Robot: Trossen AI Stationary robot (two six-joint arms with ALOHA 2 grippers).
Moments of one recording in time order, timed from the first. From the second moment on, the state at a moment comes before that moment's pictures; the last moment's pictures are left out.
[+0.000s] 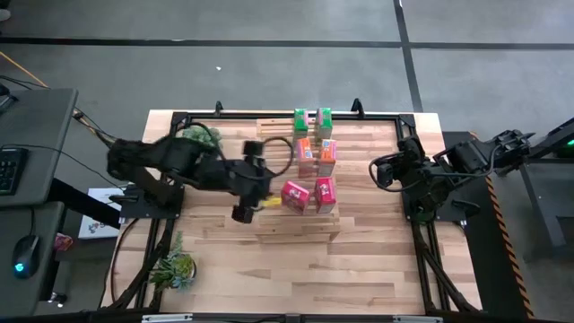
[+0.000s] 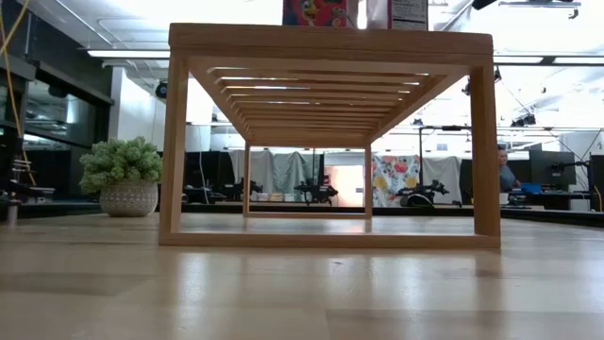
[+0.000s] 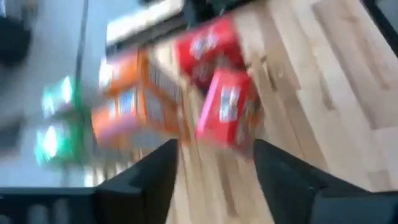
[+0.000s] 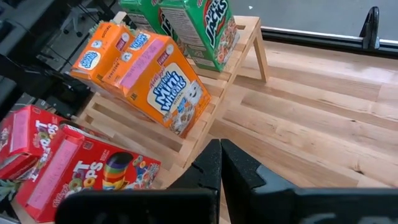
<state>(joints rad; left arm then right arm) -0.29 1.69 2.12 -1.27 -0.40 0.18 0.42 1.00 1.31 -1.32 0.75 1.39</state>
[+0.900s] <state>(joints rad) -0.27 1.48 1.14 -0.28 -0.38 -0.45 0.42 1.03 1.31 -1.33 0.72 1.39</state>
